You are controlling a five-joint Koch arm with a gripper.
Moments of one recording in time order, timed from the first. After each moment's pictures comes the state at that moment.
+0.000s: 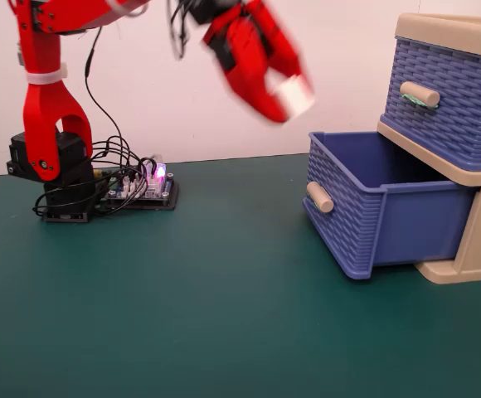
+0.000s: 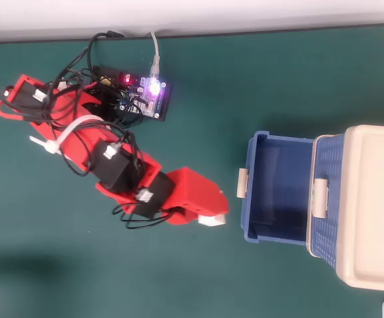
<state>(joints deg) -74.1 86.7 50.5 78.8 135.4</state>
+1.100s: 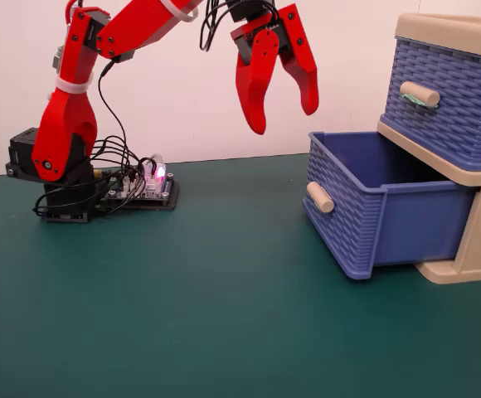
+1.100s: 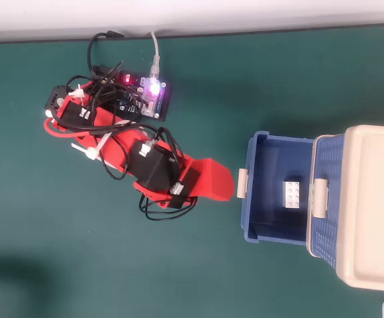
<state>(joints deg) -78.0 70.8 25.2 106.2 144.5</state>
